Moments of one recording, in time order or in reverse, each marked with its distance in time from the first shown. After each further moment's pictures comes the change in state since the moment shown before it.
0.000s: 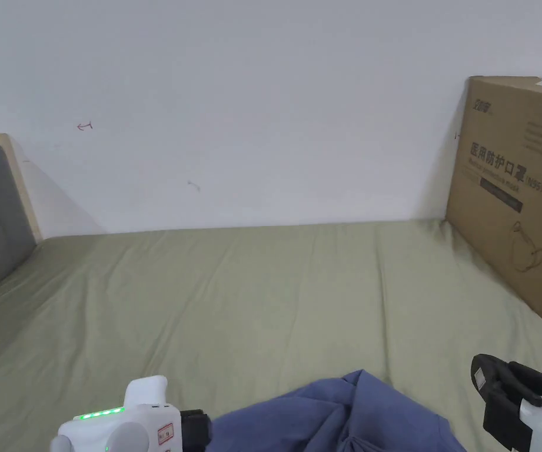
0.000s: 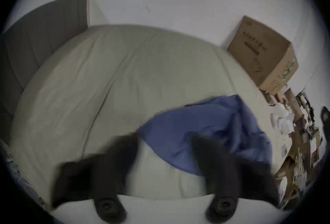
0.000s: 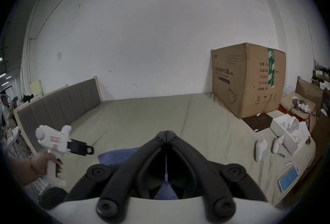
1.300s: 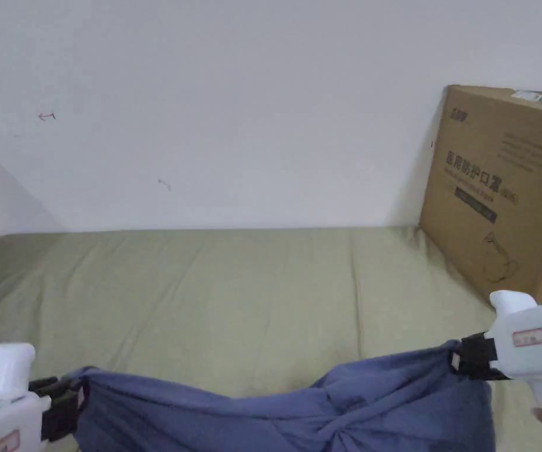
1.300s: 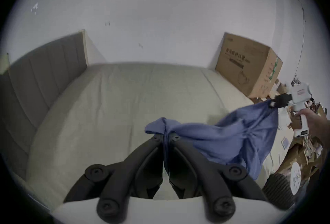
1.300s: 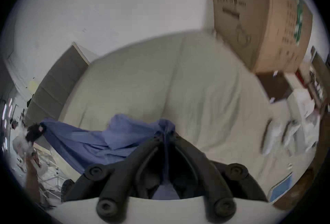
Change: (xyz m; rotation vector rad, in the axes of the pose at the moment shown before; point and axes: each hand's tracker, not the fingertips) left arm -0.044 0.049 0.128 0.351 -0.054 -0.178; right arm 0.106 0.082 -0.162 -0.533 0.040 -0.097
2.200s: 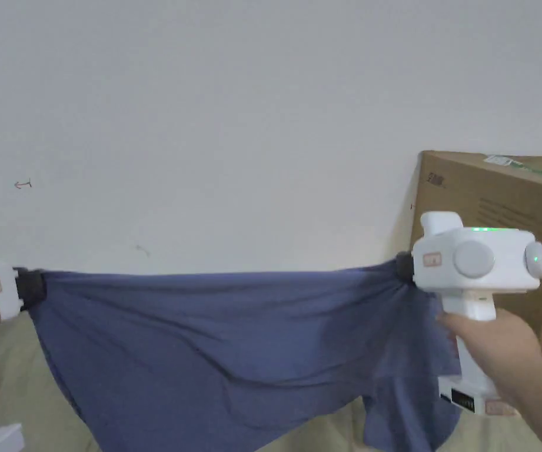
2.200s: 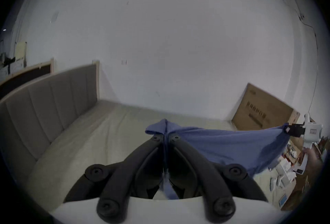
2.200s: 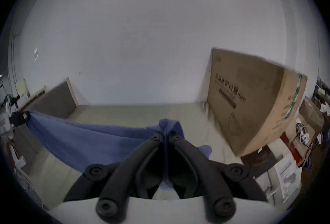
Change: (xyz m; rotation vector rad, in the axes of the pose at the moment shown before) left arm -0.041 0.162 -0.106 0.170 0.110 0.187; right arm -0.051 0.148 -0.063 0.340 -0.159 0.103
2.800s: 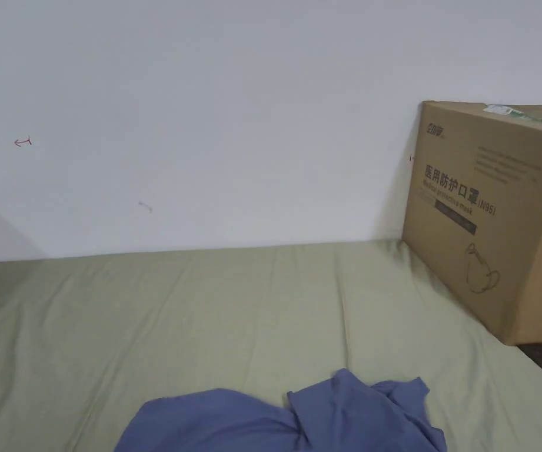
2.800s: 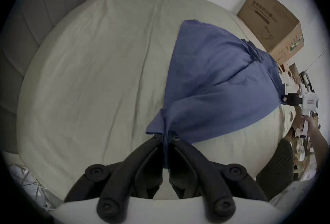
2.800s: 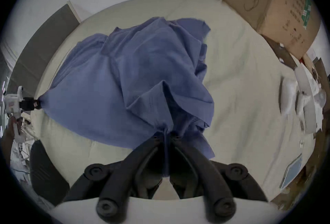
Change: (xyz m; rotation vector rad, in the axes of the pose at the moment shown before) left arm -0.094 -0.272 0.097 -0.792 -0.057 -0.100; right arm 0.051 -0.318 0.089 -0.656 0.124 0.014
